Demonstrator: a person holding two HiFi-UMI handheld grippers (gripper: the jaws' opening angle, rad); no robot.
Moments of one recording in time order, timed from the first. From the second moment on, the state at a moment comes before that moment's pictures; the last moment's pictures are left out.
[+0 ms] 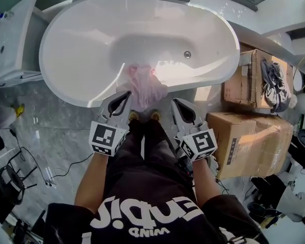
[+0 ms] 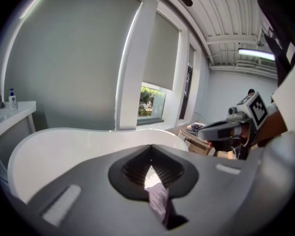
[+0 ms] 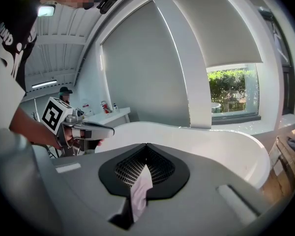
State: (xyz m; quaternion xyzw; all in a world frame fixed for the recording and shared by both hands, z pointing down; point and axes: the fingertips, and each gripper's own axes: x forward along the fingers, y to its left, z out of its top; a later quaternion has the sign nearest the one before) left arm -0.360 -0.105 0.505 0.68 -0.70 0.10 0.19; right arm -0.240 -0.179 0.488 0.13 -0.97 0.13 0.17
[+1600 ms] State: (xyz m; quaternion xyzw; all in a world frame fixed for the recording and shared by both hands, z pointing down) left arm -0.321 -0.108 0.652 0.74 -0.57 0.25 0.27; right arm -0.221 -0.173 0.546 0.13 -0.95 0.15 0.22
